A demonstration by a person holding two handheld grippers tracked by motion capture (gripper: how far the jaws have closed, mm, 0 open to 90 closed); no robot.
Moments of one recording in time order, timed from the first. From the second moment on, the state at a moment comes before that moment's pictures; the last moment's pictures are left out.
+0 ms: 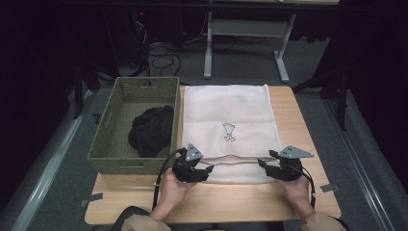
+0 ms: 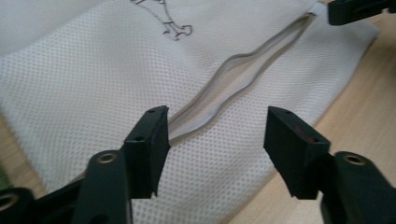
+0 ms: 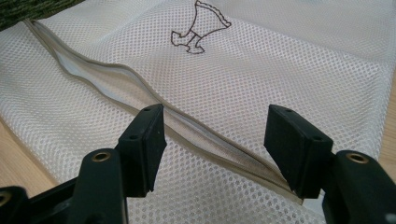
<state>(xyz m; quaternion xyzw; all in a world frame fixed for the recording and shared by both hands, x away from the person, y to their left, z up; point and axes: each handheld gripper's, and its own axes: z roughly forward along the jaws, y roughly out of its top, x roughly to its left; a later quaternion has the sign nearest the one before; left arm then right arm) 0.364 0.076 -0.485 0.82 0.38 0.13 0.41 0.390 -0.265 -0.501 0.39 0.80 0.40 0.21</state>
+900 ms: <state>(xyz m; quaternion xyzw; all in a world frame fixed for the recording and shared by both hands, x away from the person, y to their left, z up) 0.373 0.028 -0.500 0.83 0.35 0.10 0.42 0.391 -0.268 -0.499 0.39 0.80 0.41 0.19</state>
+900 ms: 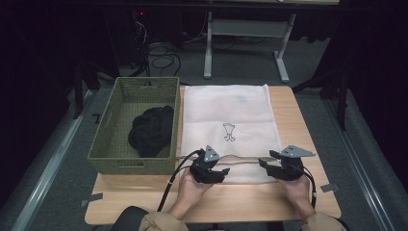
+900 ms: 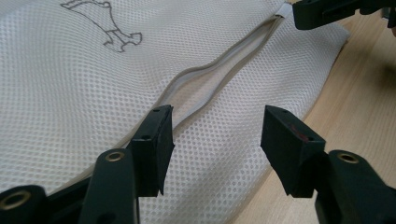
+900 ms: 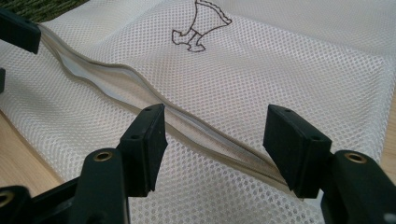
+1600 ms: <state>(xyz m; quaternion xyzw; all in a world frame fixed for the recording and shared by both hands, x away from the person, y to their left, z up) 0.374 0.015 -0.527 0.83 0.36 0.10 0.41 0.389 -0.266 -0.498 0.39 0.81 0.40 0.19</state>
